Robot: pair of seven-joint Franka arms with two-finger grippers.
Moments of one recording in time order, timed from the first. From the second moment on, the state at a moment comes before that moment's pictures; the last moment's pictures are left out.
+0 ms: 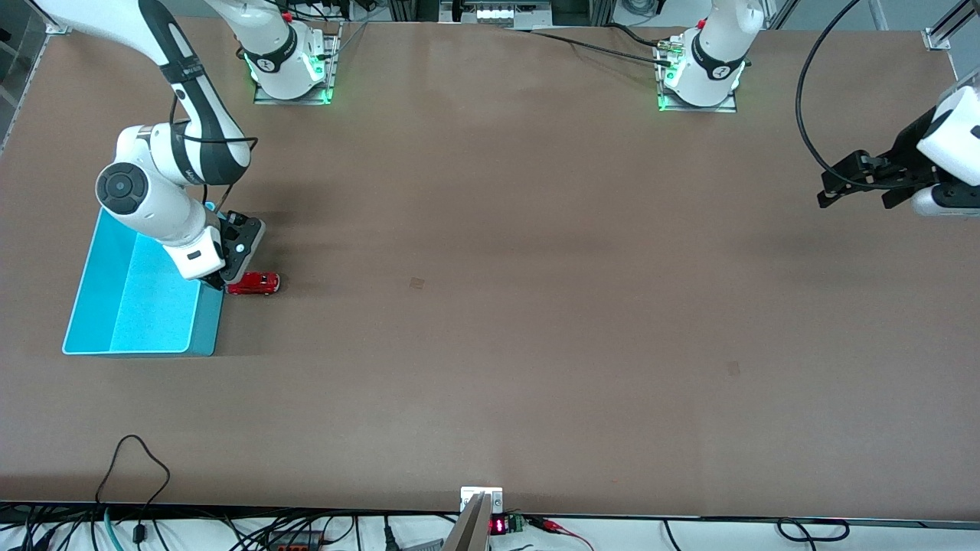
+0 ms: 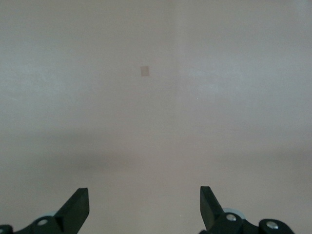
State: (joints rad) left arm -0.01 -0.03 0.00 -1.68 -0.05 1.66 -0.03; right arm -0.16 0.27 0.20 -2.22 -0.12 2.46 -1.17
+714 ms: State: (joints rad) left arm 0.00 -0.01 0.00 -1.67 -0.05 1.66 -0.03; right arm -0.17 0.39 0.20 -2.24 -0.12 2.62 -1.28
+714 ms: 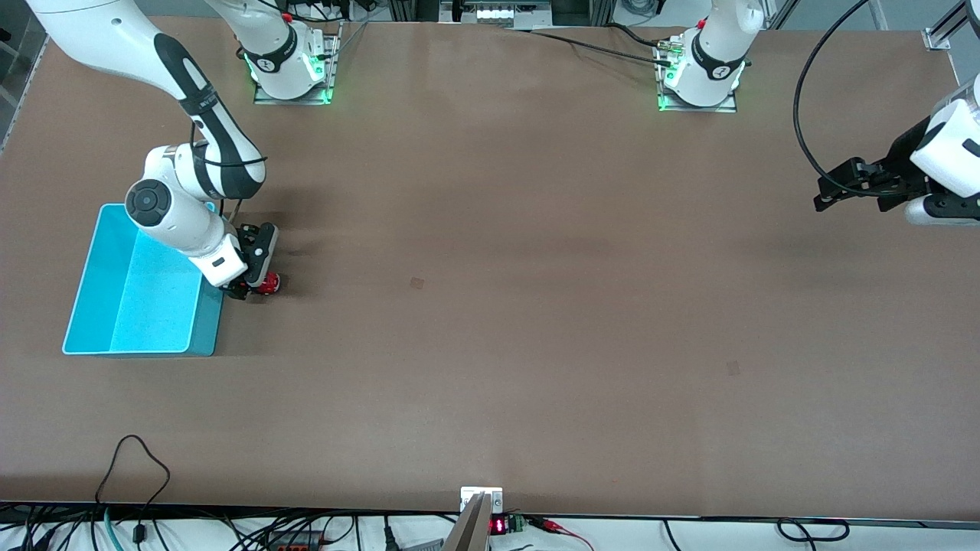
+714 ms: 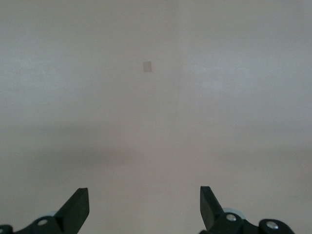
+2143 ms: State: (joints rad) left arm 0.01 -0.01 -0.01 -1.67 -0.05 1.65 -0.03; right arm -0.19 0.30 0.28 -1.98 -0.02 2.39 -0.83
